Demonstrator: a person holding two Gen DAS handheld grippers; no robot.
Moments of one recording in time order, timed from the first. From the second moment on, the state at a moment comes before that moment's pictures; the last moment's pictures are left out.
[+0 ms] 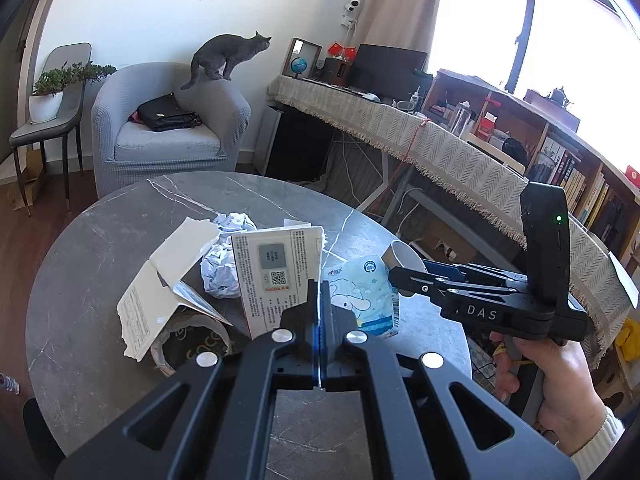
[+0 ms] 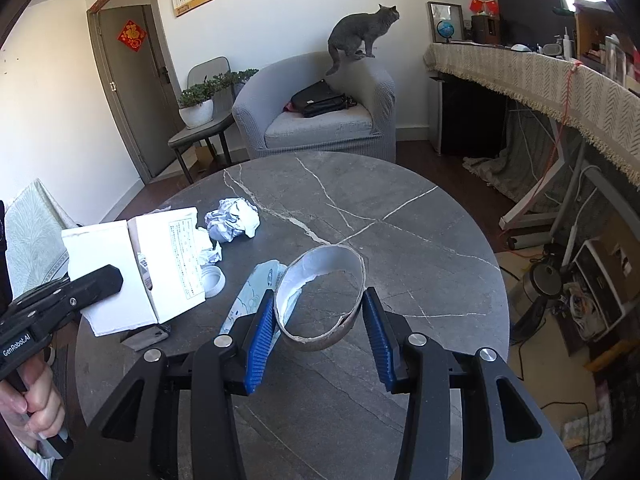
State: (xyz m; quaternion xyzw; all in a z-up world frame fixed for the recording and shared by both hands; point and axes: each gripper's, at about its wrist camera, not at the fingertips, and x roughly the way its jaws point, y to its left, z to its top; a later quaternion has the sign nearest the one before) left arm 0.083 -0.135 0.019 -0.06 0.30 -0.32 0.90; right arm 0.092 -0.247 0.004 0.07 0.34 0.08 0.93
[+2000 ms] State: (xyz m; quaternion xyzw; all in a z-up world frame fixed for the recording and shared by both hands) left arm 0.002 0.038 0.024 -0.06 0.29 -0.22 0.93; right arm 0.070 -0.068 0.016 0.04 0.31 0.19 0.93
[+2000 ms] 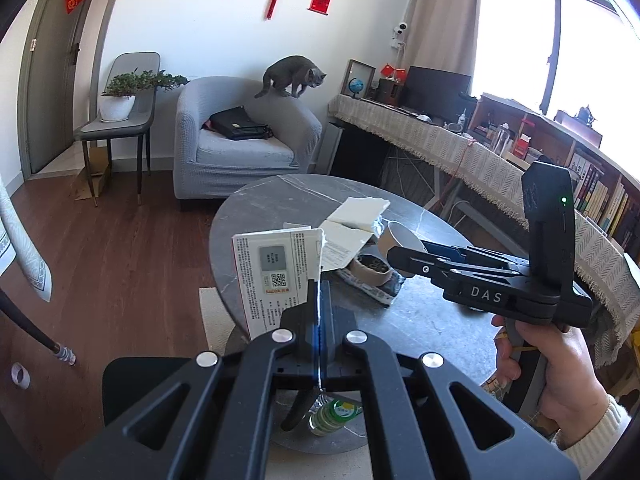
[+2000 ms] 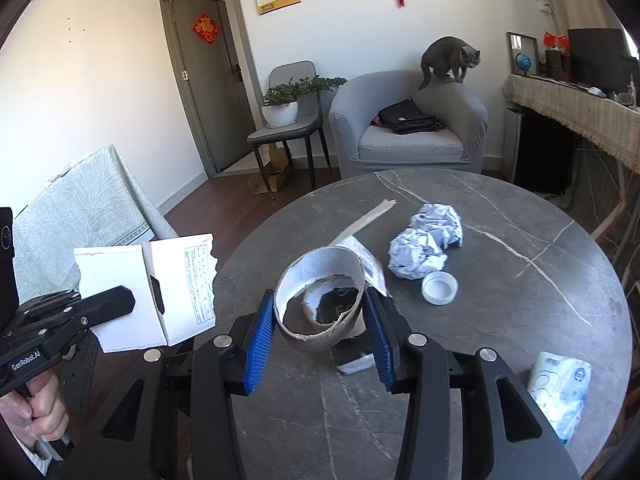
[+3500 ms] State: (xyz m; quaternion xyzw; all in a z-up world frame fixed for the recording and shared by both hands) left arm 0.034 0.205 -0.119 -0.12 0.50 -0.05 0.86; right arm 0.101 0.155 -0.064 -0.03 0.43 0.33 0.84
